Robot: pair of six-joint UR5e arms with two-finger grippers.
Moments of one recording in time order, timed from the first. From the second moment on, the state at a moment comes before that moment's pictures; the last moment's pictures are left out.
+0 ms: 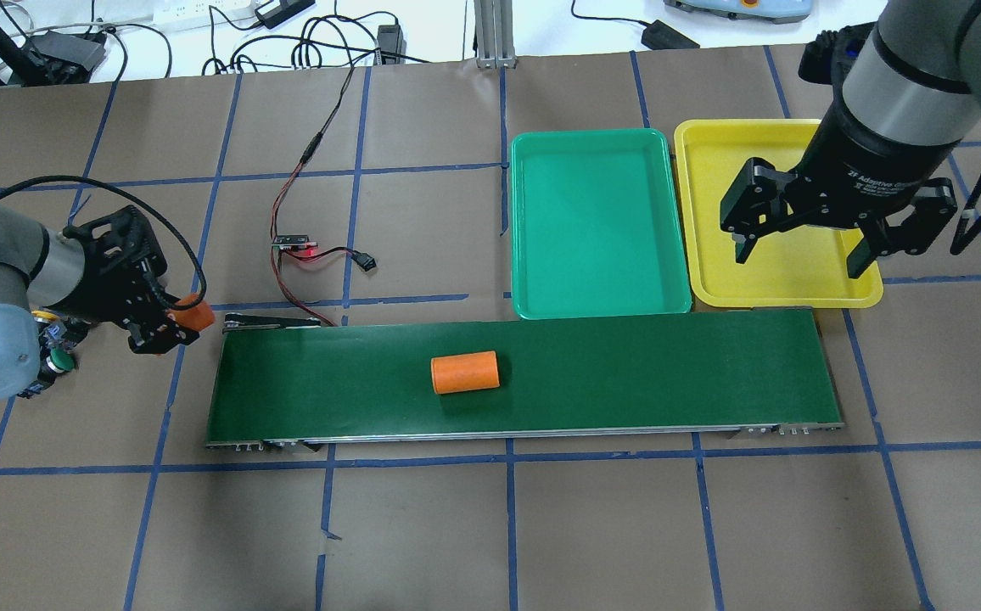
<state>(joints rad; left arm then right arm) -1.13 -1.57 -2.13 -1.02 1.35 1.58 1.53 -1.72 1.67 -1.45 -1.57 0.18</state>
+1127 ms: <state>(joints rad) -1.43 -1.50 -2.26 -1.01 1.33 1.54 1.53 -1.73 1.67 -1.47 -1.59 0.18</state>
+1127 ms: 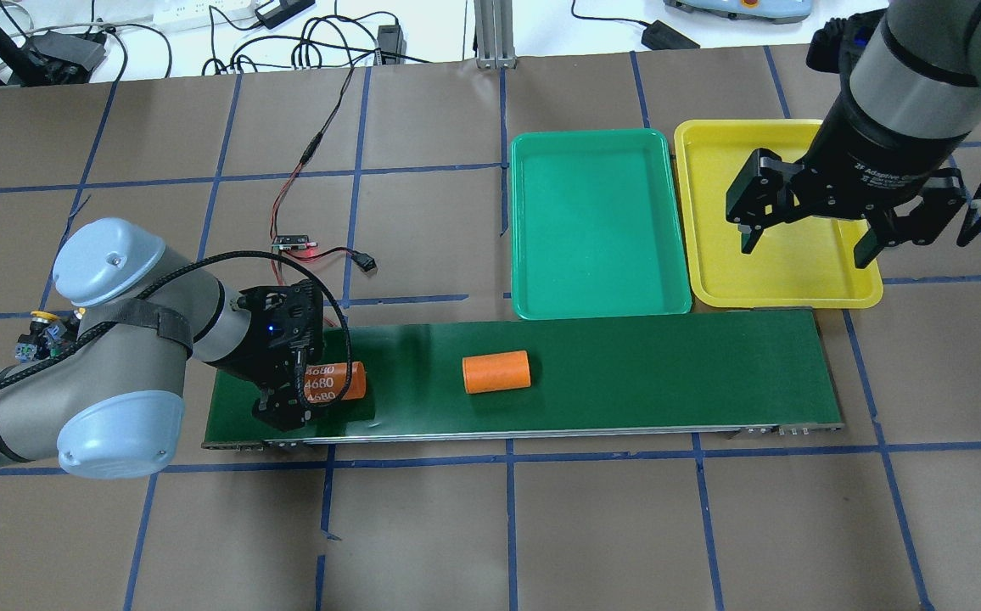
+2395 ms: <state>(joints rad) -1.11 -1.67 -2.07 -0.92 1.38 1.13 1.53 -1.73 1.67 -1.46 -1.59 0.19</state>
